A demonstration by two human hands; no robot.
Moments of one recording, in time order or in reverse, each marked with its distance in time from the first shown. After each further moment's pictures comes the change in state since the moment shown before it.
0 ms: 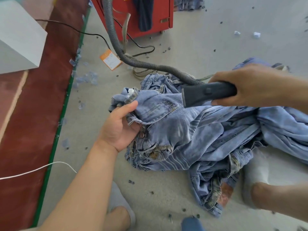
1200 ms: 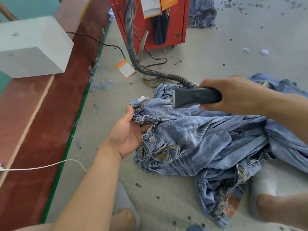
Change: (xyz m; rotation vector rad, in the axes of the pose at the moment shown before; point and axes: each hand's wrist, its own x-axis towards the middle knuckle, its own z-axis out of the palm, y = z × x) left_hand -0.023 0.007 -0.024 0.020 0.177 -0.085; right_hand 0.025 -0.043 0.008 0.109 0.098 -0.139
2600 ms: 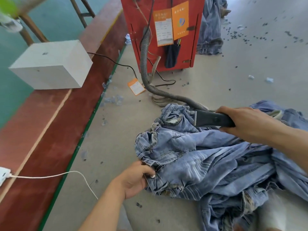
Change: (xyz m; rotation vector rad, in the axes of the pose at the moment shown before) left_hand -0.023 -0.056 -0.038 0.215 0.125 -0.270; right_hand -0.001 0.037 0.011 -0.212 -0.013 0.124
